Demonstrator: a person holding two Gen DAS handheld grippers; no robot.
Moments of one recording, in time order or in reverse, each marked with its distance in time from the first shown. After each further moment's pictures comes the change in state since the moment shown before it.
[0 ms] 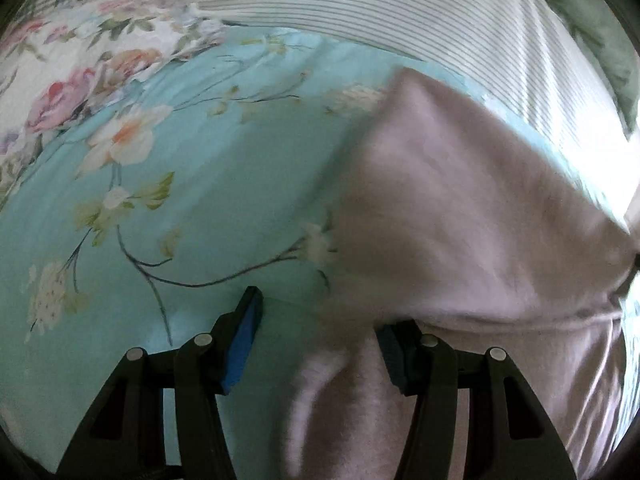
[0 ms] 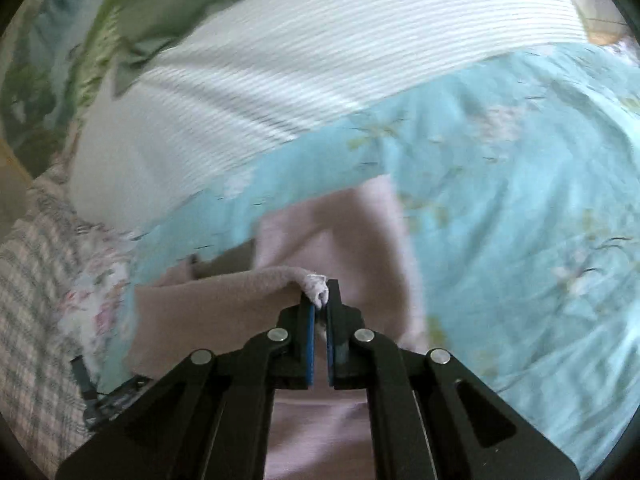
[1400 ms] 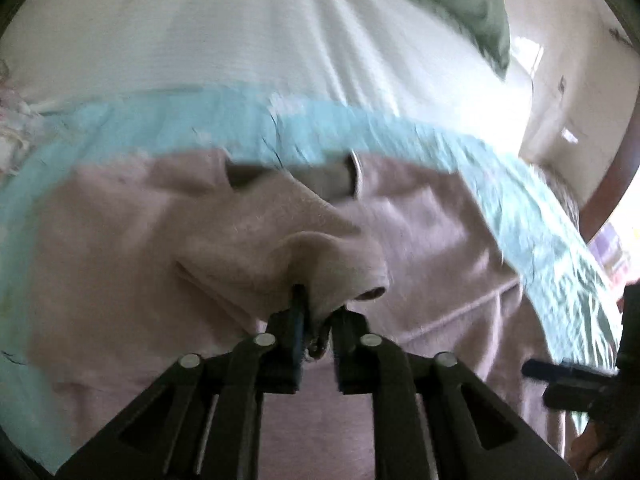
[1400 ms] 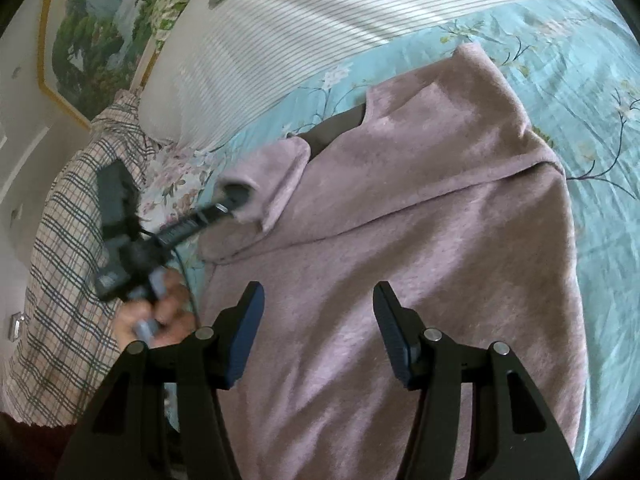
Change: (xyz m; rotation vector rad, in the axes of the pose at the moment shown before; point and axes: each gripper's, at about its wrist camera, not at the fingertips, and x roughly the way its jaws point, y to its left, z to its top) left arm -0.022 -0.169 -0.004 0.322 -0.022 -0.343; right arm -0.029 0.070 -0.127 -0.065 0.147 0.255
